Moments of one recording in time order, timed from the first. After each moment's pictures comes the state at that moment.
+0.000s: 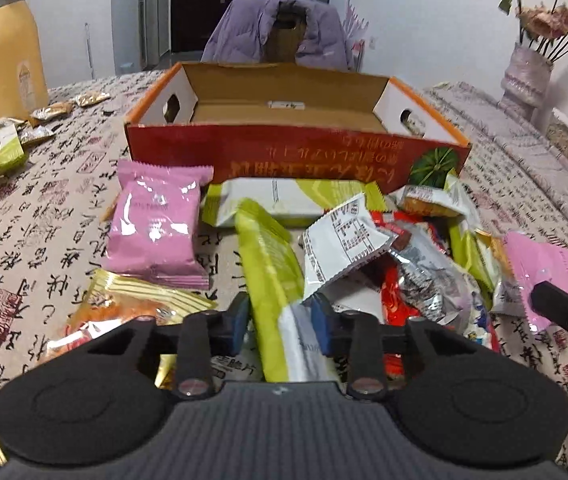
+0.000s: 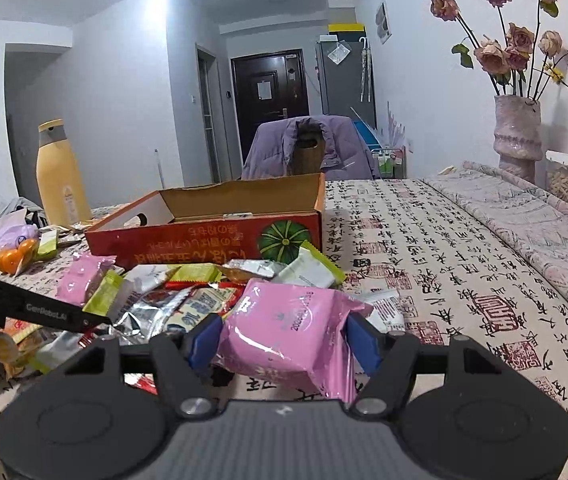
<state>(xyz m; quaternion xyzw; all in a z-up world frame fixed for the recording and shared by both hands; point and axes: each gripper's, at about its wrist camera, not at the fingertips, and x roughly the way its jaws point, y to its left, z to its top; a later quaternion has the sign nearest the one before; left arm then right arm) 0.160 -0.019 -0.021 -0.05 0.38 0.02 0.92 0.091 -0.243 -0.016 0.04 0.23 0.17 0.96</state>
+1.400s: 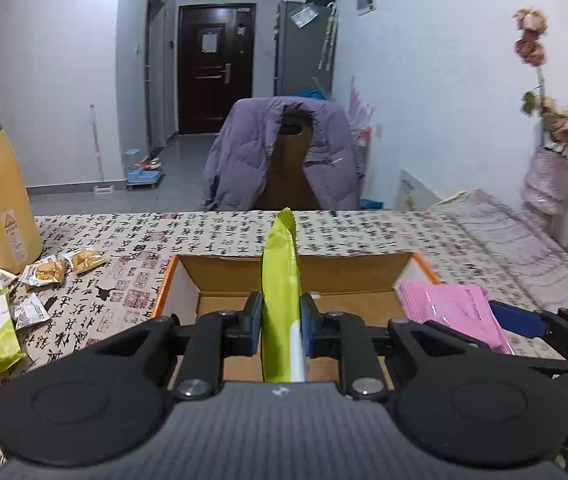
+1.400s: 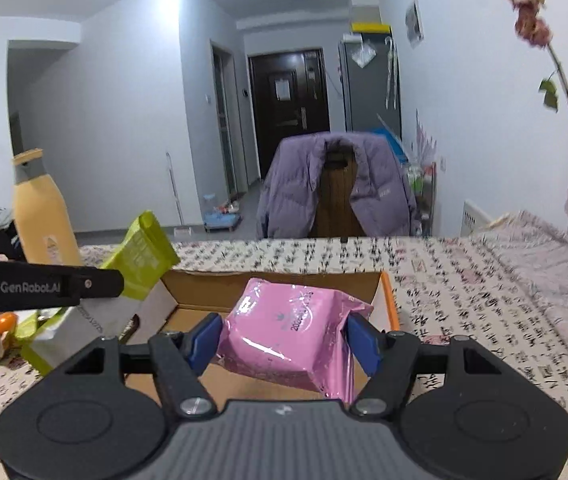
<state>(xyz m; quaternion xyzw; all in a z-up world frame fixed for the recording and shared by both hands) 0.310 -0.002 0.089 -0.03 0.27 0.05 0.96 0.289 -0.150 0.065 0.02 0.25 0.19 0.95</state>
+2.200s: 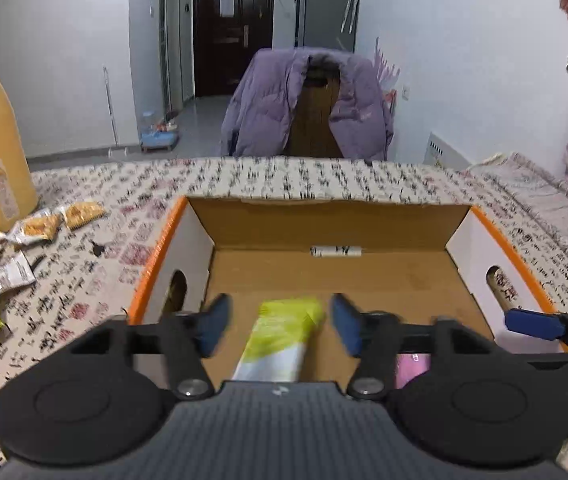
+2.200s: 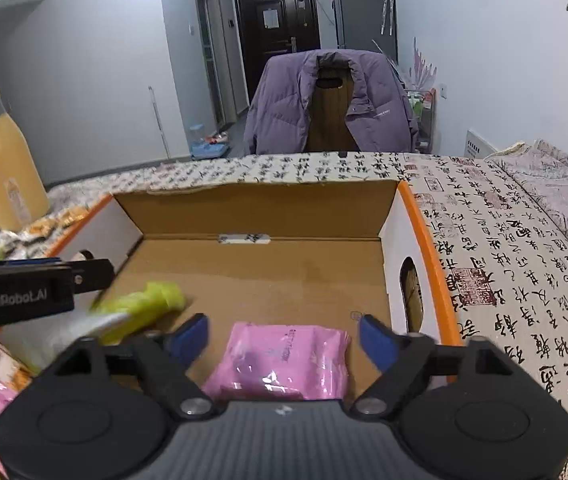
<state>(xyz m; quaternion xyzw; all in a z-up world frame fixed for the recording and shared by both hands) 0.343 0.021 0.027 -0.03 0.31 0.07 0.95 0.335 -0.128 0.006 0.02 0.35 0.18 0.92</state>
